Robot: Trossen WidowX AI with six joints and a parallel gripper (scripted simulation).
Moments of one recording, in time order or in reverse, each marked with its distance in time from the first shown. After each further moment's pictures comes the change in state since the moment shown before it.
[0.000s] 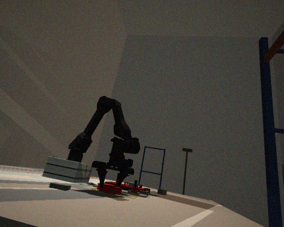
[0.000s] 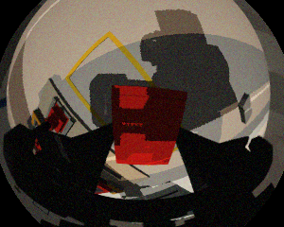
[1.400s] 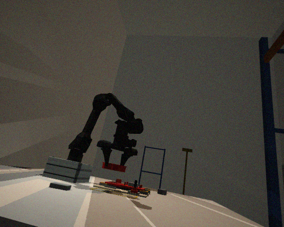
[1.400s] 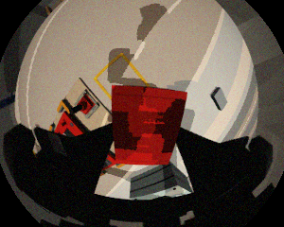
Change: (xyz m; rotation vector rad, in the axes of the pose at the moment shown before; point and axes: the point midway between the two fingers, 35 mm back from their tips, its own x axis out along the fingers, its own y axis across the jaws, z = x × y) arm -0.088 0.000 0.000 0.006 0.003 -0.001
